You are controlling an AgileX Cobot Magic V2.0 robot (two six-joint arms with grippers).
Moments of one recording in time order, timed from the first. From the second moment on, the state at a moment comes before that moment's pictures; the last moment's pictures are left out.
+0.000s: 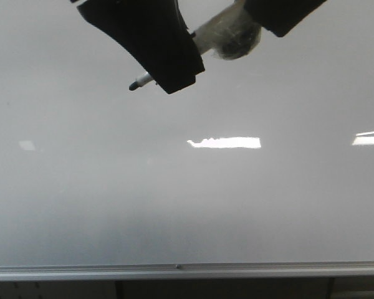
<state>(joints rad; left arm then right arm) -0.82 1.50 -1.35 -0.23 1.03 0.78 0.41 1.27 -1.15 0.67 1.08 -1.15</state>
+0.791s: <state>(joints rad) -0.60 1.25 -1.27 -0.29 1.07 0.66 0.41 1.19 -1.27 0.20 1.19 -0.62</state>
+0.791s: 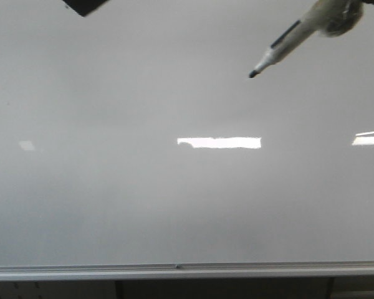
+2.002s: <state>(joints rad) -0.45 0.97 -1.05 -0.31 1.01 0.59 0.32 0.93 -0.66 0.19 0.16 -0.30</state>
